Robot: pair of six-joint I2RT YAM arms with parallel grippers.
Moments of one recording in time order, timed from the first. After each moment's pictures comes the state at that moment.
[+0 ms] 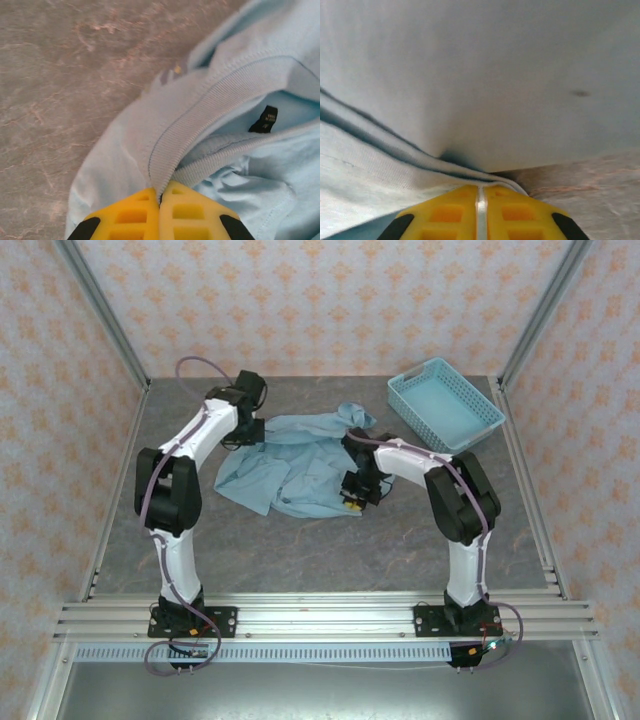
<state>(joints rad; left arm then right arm) -0.18 1.98 1.70 -0.97 -0.17 -0.32 0.53 1.97 1.34 -0.86 -0.26 0.88</state>
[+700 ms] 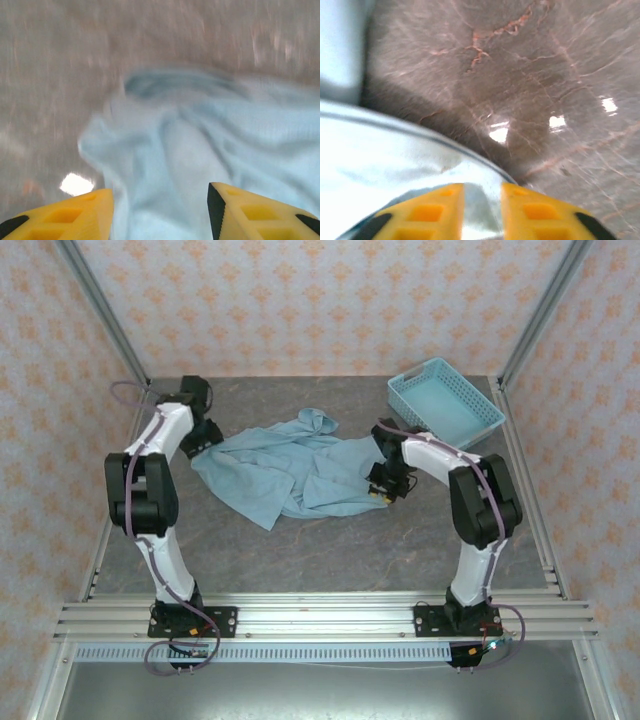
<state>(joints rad) 0.02 1.88 1.52 -0.94 -0.14 -0.58 0.39 1.85 1.29 -0.92 -0.16 0.77</state>
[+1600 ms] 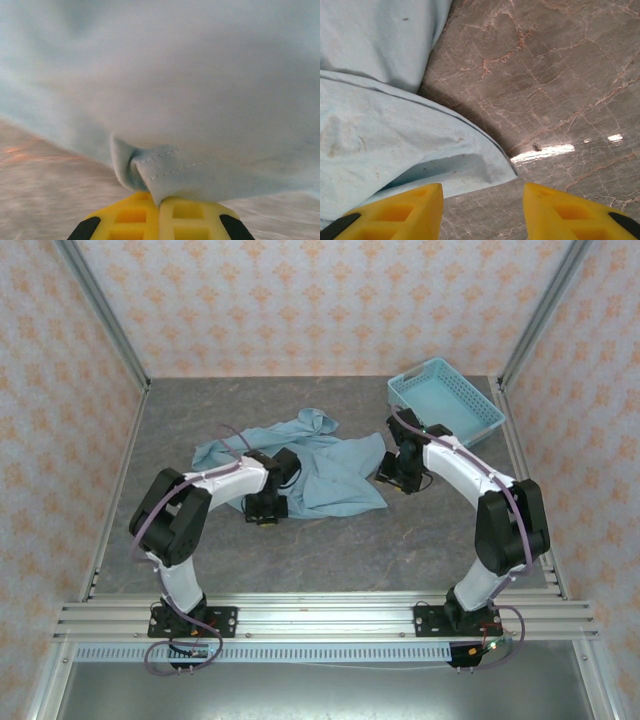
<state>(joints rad) -0.50 1.78 1.10 -0.98 -0.12 -0.69 0.35 1.66 1.23 -0.90 -0.13 0.73</state>
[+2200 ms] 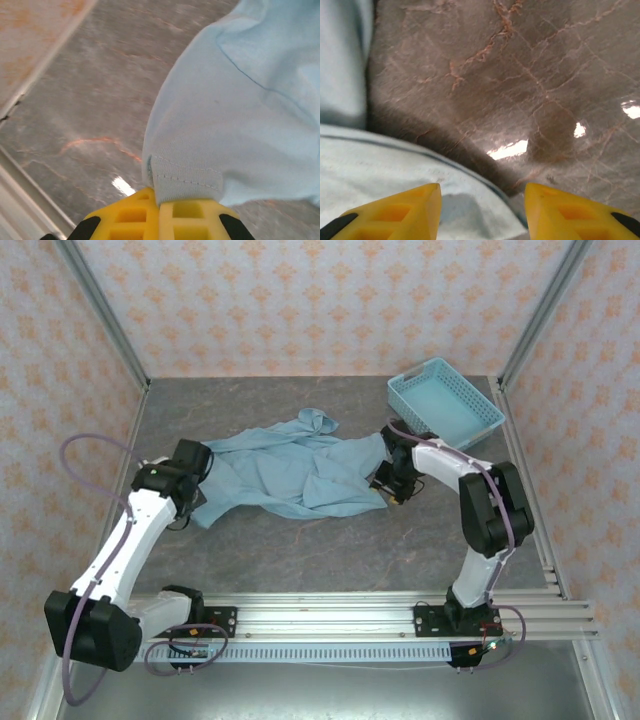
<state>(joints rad) -0.11 1.12 1.00 -1.22 -0.50 -0.83 0.35 1.81 1.19 -0.80 -0.18 0.85</state>
